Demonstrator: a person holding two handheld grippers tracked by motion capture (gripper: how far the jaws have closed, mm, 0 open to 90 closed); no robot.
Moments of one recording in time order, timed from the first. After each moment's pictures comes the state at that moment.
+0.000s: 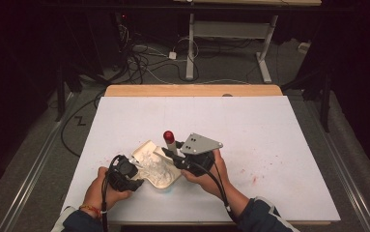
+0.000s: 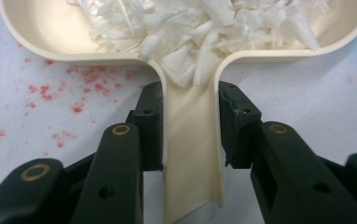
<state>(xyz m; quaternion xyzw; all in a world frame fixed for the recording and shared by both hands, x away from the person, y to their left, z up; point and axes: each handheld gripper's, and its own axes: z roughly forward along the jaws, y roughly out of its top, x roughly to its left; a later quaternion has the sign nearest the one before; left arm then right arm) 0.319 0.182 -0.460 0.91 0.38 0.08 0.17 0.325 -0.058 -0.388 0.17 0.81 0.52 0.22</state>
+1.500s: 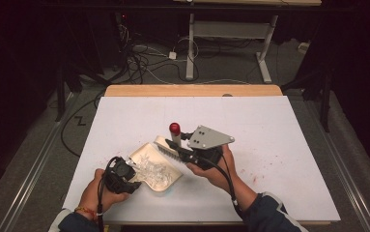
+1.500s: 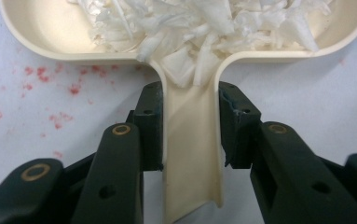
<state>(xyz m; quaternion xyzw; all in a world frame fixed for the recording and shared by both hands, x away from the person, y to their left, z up) 0.312 0.191 -0.458 0.91 0.38 0.07 0.17 0.326 -0.078 -0.356 0.14 0.79 0.54 0.25</state>
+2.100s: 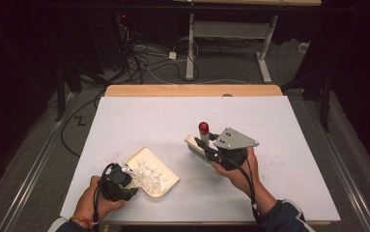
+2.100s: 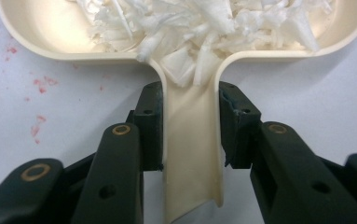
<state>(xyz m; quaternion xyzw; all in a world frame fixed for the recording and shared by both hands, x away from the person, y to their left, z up) 0.292 0.194 -0.461 0.90 0.39 0.07 0.17 0.332 -0.131 -0.378 0.22 0.79 0.49 0.30</state>
